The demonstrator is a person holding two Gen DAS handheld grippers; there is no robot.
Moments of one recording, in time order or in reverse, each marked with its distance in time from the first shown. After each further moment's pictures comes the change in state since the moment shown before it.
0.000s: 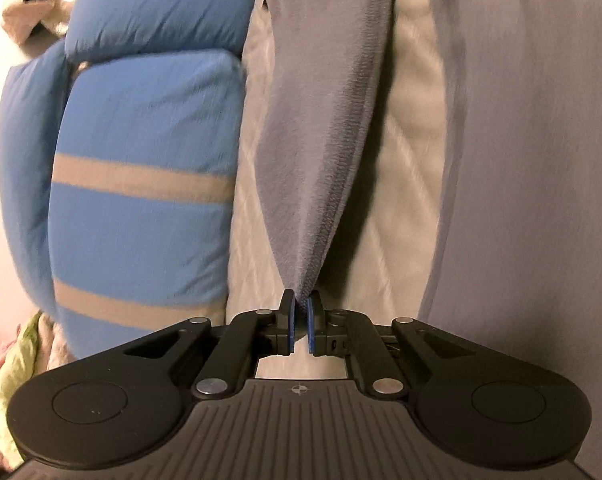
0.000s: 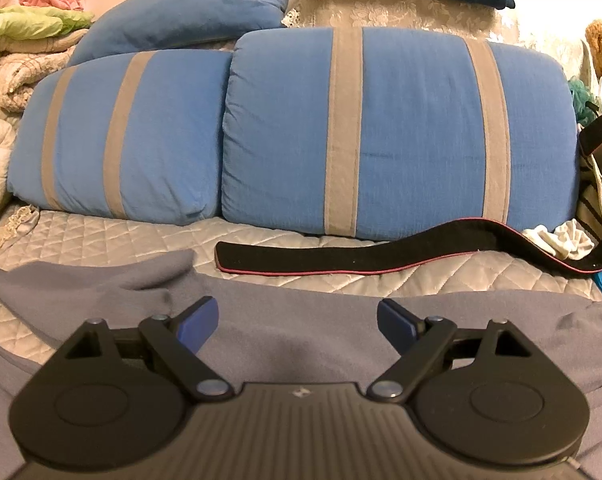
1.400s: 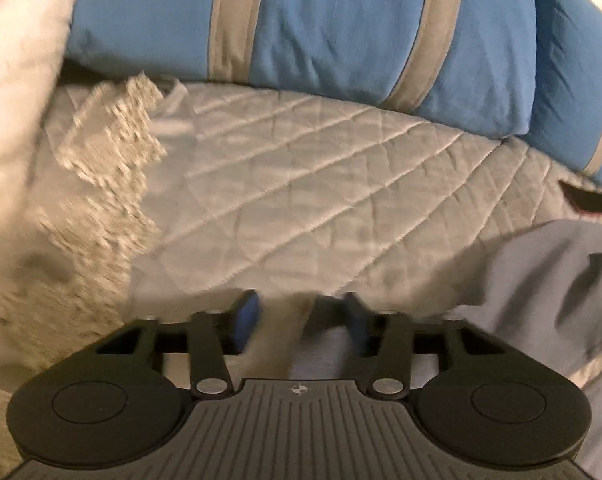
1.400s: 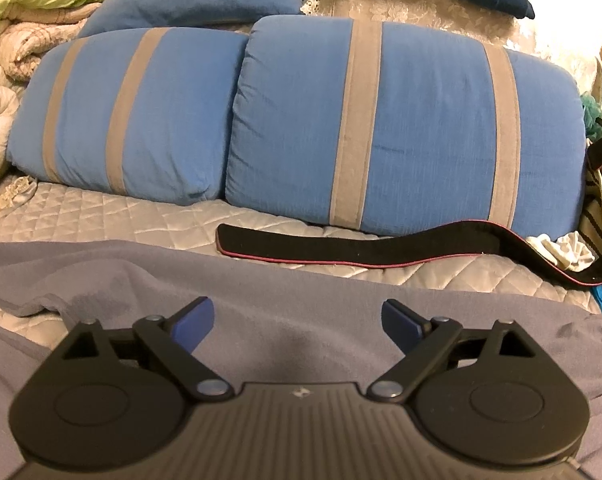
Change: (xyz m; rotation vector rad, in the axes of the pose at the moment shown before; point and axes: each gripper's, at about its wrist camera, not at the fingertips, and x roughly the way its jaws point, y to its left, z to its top) left arm 0.128 0.113 -0.168 -1.454 0.052 -0.704; right arm 0.008 0.012 -0.007 -0.077 0.025 -0.020
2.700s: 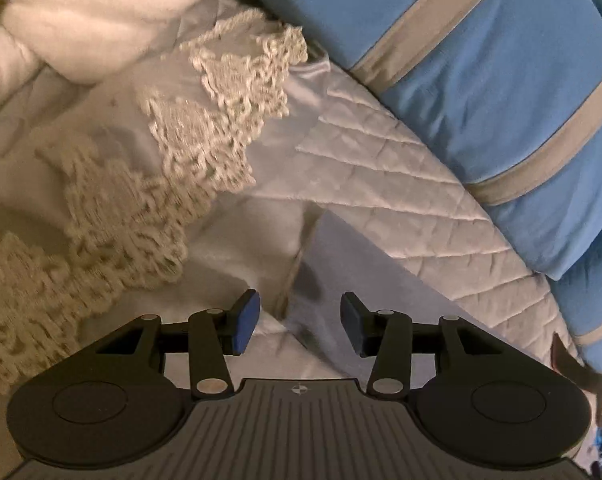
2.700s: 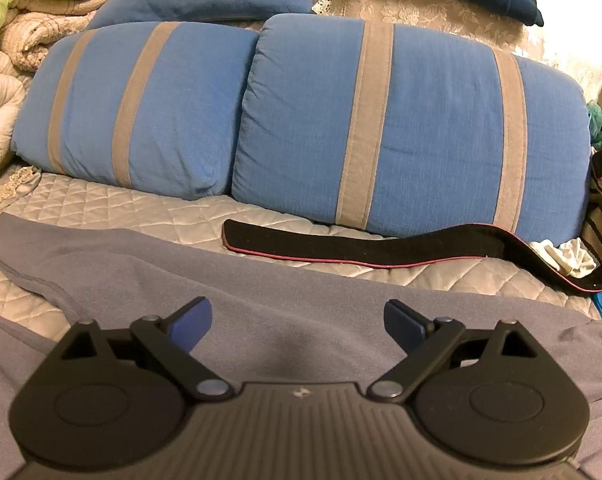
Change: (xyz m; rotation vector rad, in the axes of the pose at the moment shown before) left arm -0.018 0.049 0.008 -0.552 0.045 0.050; right arm 0.001 0.007 -0.005 -0.028 -0.001 0.002
